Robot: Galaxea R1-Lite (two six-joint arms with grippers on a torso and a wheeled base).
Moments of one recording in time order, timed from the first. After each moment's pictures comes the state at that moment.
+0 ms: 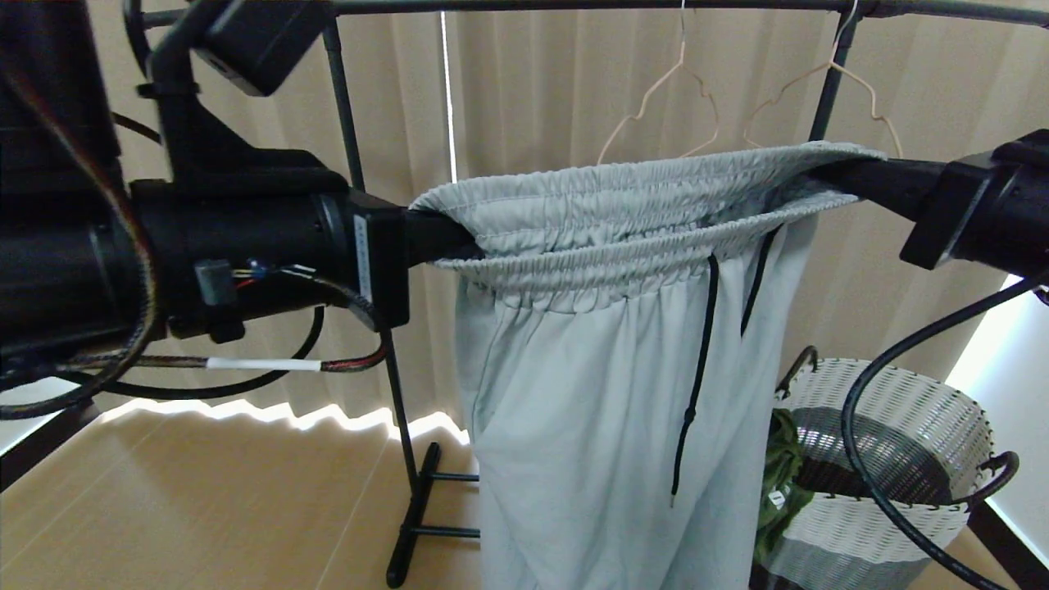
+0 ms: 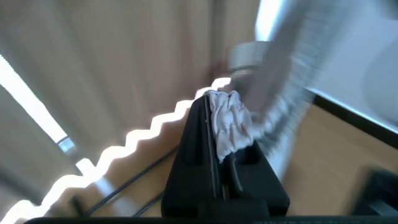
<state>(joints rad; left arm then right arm) -0.68 1.41 -1.14 -0.13 -0.16 0.02 0.43 1.31 -0.98 -0.35 0.05 0.05</state>
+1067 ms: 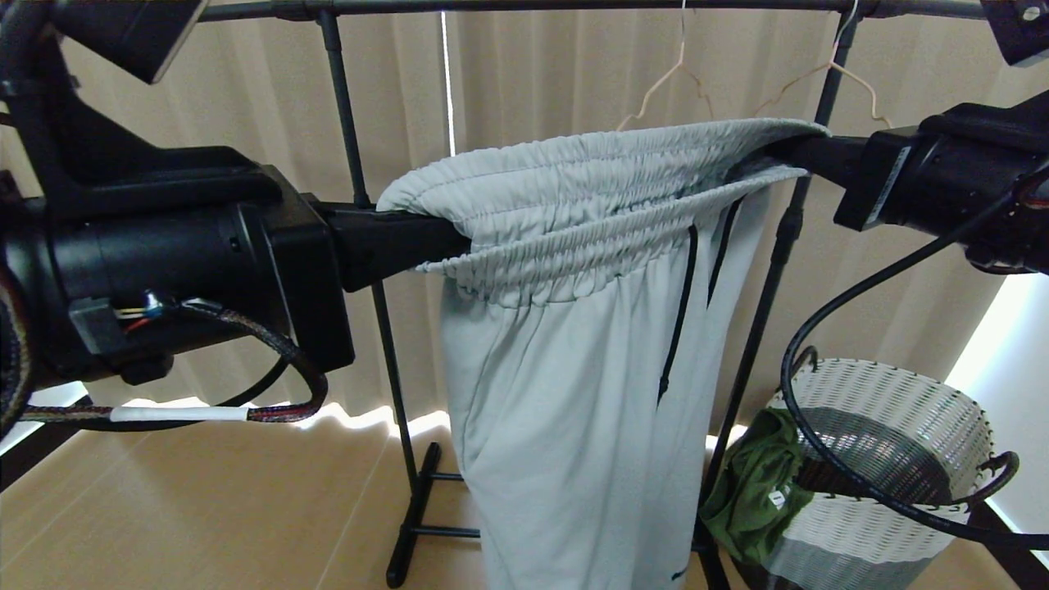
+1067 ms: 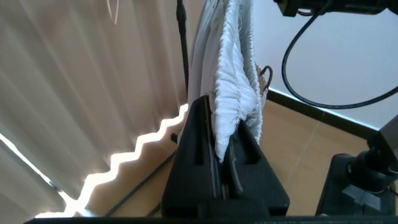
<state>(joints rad) -0.71 1.33 -1.04 -0.22 -0.22 0.04 0.43 1.43 -1.08 -0.38 0.05 0.05</state>
